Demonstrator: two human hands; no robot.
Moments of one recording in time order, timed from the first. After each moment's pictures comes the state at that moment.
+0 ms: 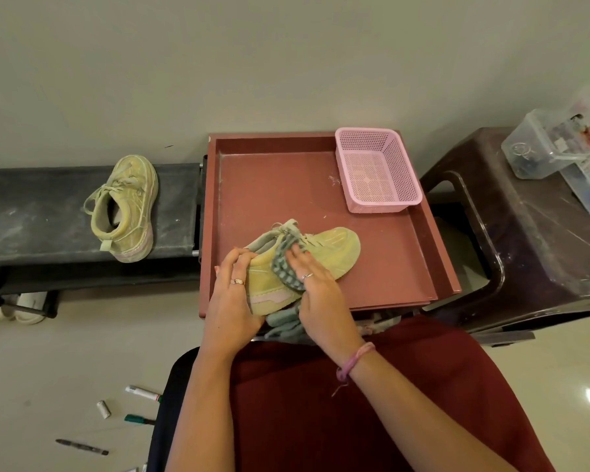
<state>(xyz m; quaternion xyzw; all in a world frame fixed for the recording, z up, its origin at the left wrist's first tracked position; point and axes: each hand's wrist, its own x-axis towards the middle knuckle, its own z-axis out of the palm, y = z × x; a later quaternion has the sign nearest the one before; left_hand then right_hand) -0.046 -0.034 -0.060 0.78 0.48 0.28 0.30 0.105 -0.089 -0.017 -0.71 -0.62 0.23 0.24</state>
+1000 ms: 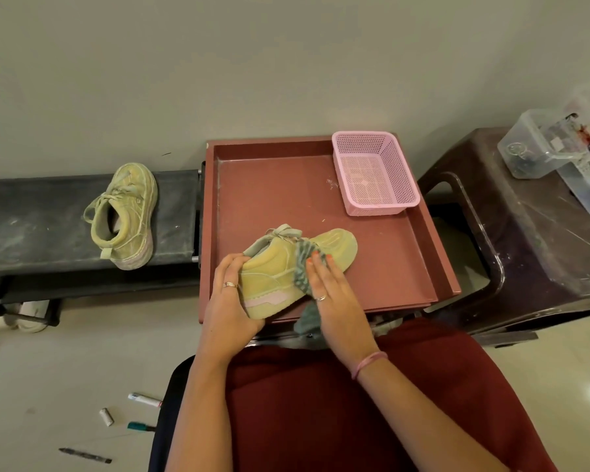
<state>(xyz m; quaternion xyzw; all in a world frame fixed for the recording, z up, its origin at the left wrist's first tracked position) -0.049 -0.030 -0.057 0.74 0.50 0.27 0.36 0.133 -0.104 -0.063 -0.68 -0.70 0.03 0.20</state>
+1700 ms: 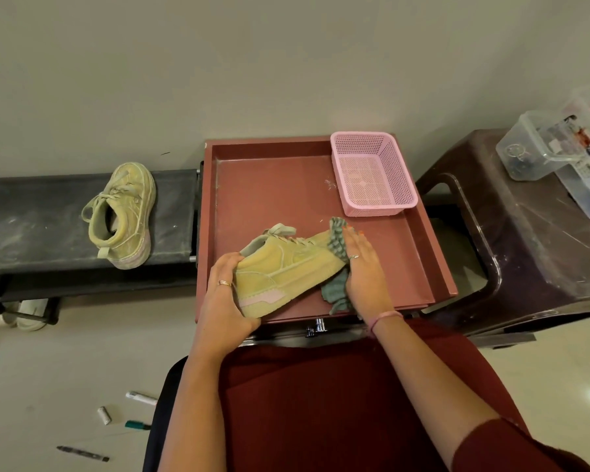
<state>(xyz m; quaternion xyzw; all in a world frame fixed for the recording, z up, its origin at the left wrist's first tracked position) -0.052 -0.027 -0.059 0.72 0.50 0.28 0.39 0.196 -0.068 -0.070 -0.78 -0.56 0.11 0.26</state>
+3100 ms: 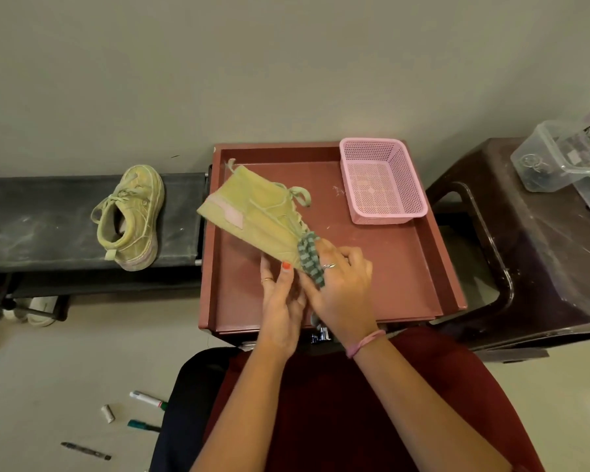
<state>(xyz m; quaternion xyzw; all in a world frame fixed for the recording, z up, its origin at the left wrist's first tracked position) 0.041 -0.044 -0.038 0.21 0.37 0.47 0.78 0.139 -0.062 -0.026 -0.71 -0.62 -0.09 0.33</state>
